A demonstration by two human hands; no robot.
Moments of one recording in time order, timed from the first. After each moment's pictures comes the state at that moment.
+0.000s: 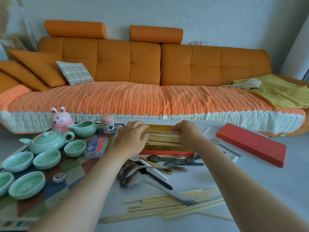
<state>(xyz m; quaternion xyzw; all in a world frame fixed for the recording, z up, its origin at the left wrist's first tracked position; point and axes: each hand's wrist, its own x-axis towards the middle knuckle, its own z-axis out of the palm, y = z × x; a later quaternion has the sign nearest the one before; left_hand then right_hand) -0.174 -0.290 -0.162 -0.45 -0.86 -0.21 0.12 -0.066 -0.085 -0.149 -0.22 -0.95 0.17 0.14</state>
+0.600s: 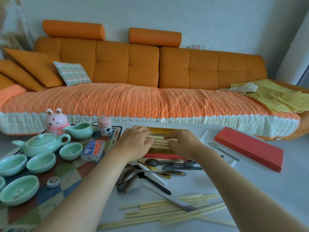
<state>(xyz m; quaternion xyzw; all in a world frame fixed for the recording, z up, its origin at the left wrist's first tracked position) -0.168 -0.281 -0.154 -0.49 -0.86 -0.15 0.05 -0.050 -0.103 -0.145 -0.15 -0.97 0.18 0.09</state>
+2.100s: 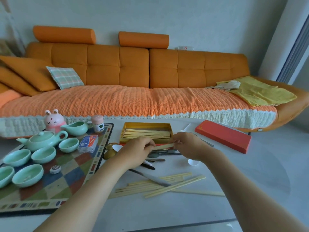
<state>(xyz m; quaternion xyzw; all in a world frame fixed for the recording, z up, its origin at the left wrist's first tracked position) -0.074 -0.290 -0.149 -0.47 -0.83 -0.29 -0.07 0.056 -0.110 -0.122 -0.17 -0.95 0.24 0.08</state>
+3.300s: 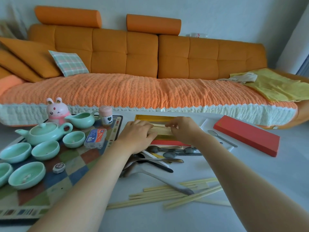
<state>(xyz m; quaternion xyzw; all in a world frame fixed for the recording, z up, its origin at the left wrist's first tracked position) -0.164 -0.281 -0.171 -0.48 -0.87 -0.11 0.04 -0.052 -0.105 -0.145 -0.17 -0.96 0.19 0.12</state>
